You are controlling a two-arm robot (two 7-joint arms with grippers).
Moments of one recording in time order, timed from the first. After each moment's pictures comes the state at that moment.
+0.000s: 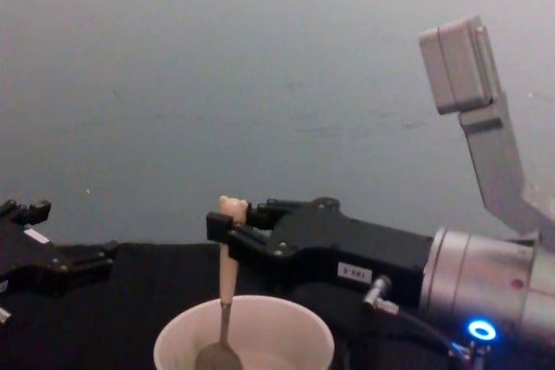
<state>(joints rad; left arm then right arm) -0.20 0.60 0.45 -1.41 -0.25 -0.12 0.03 0.40 0.28 -0.60 -1.29 0.38 -0.17 0.63</state>
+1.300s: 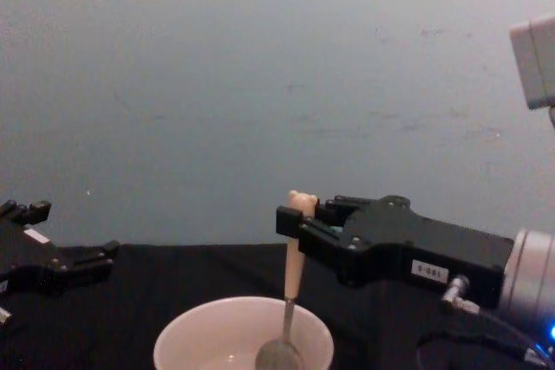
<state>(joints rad) -0.20 0.60 0.45 -1.41 -0.25 -0.12 0.03 0.32 0.35 -0.52 -1.38 0.40 -0.15 0.60</state>
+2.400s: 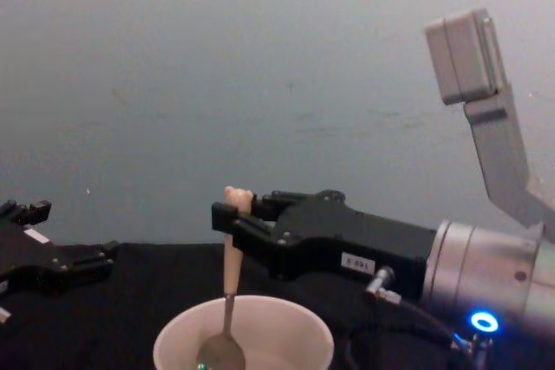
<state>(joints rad) -0.20 0.60 0.45 -1.41 -0.25 -0.12 0.03 0.39 0.28 -0.58 -1.30 0.38 -0.16 0.61</state>
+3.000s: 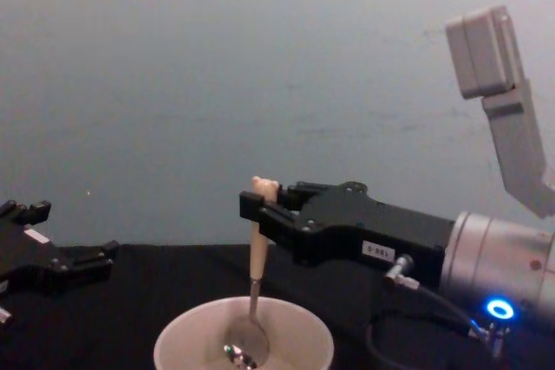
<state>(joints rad) -0.20 0.60 0.45 -1.41 -0.25 -0.12 0.03 0.40 0.28 -0.55 -1.27 0.38 -0.17 0.60</state>
